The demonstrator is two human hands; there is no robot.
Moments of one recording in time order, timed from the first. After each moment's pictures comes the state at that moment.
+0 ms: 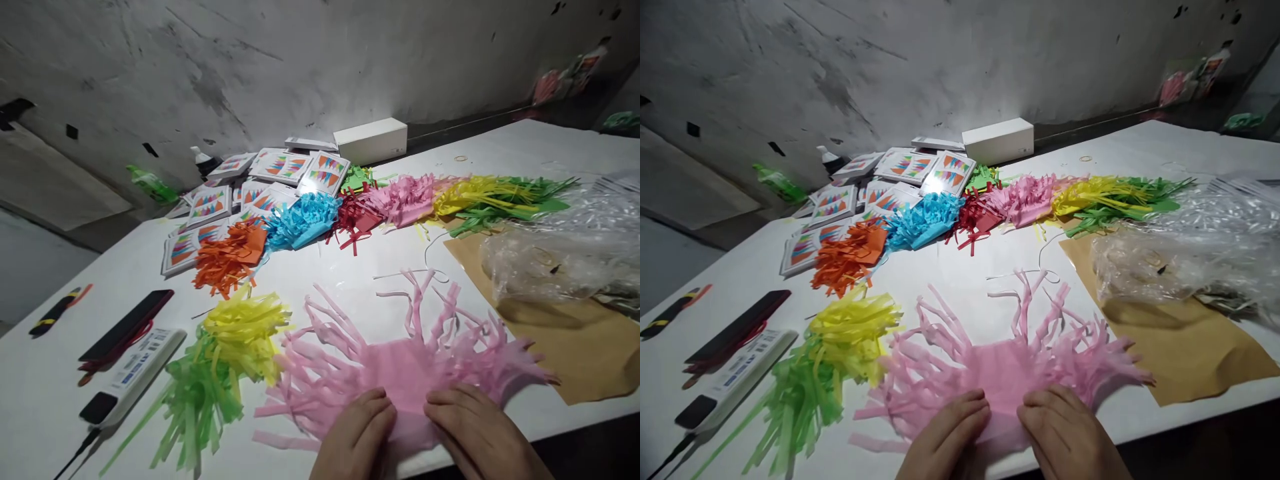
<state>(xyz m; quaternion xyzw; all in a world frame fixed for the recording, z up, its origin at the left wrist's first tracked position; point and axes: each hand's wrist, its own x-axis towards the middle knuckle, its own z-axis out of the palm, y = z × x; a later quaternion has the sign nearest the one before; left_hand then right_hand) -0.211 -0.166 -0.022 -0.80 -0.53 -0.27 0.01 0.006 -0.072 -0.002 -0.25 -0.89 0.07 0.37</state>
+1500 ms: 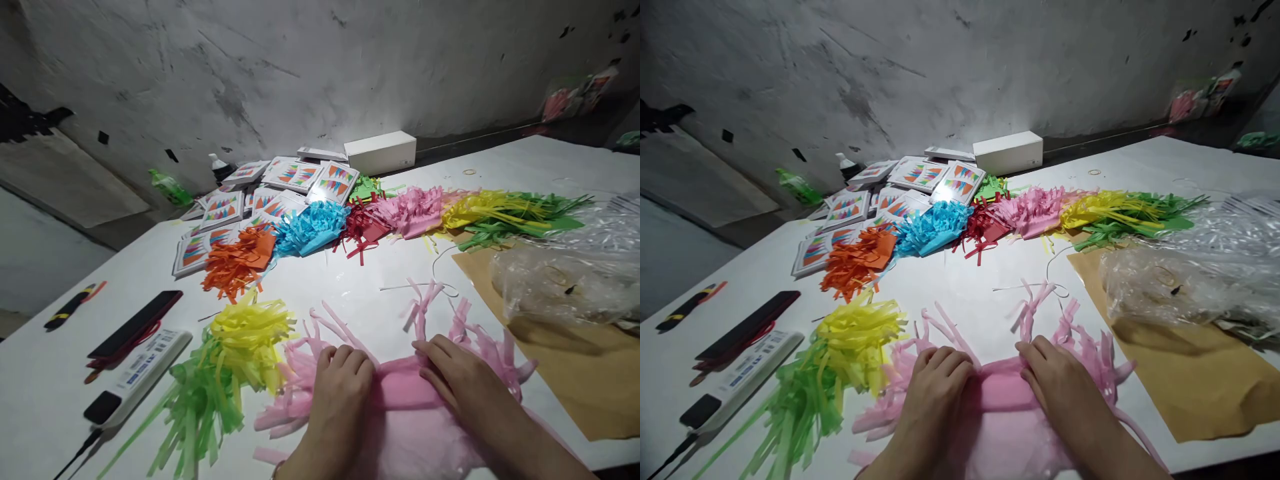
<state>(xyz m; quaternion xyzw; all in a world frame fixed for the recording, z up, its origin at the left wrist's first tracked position) -0.223 -0.108 -0.004 -0.71 -0.70 -0.13 0.02 -0.022 -0.014 -0.017 -0.36 -0.90 0.21 0.17</state>
